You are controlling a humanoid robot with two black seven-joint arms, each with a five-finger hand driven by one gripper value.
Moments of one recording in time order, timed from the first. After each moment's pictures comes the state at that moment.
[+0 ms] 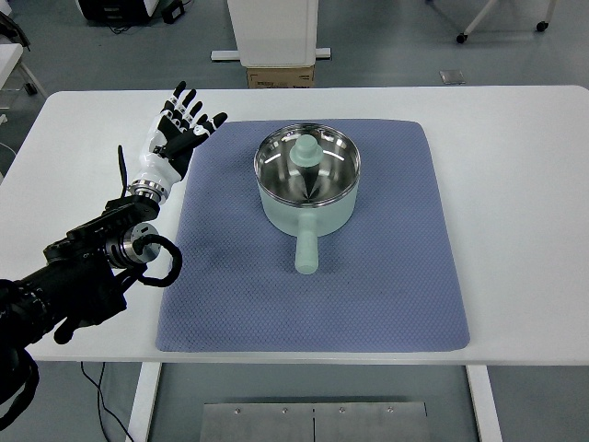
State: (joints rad) left arm -0.91 0.09 -0.23 -0.43 -0.28 -0.17 -0.61; right arm -0.02 0.00 0.49 0.09 -0.43 -0.04 0.03
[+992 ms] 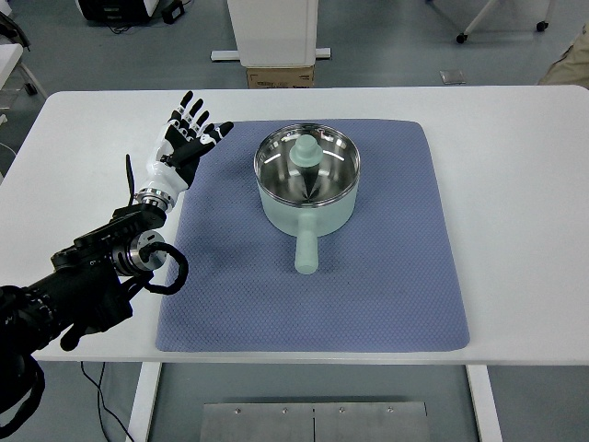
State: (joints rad) left arm -0.89 0.07 -0.23 -0.43 -0.28 -0.17 -0.61; right arm -0.02 0.00 0.49 0.09 -0.43 -0.04 0.03
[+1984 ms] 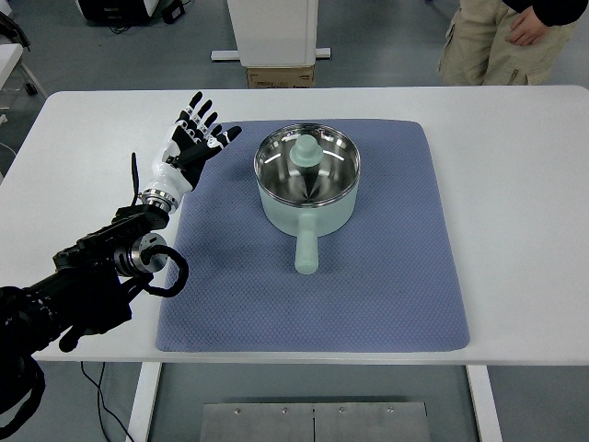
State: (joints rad) left arm -0.89 0.07 -0.23 -0.44 -0.22 -0.18 -0.61; right arm -0.02 0.00 0.49 0.09 -0.43 -0.04 0.03
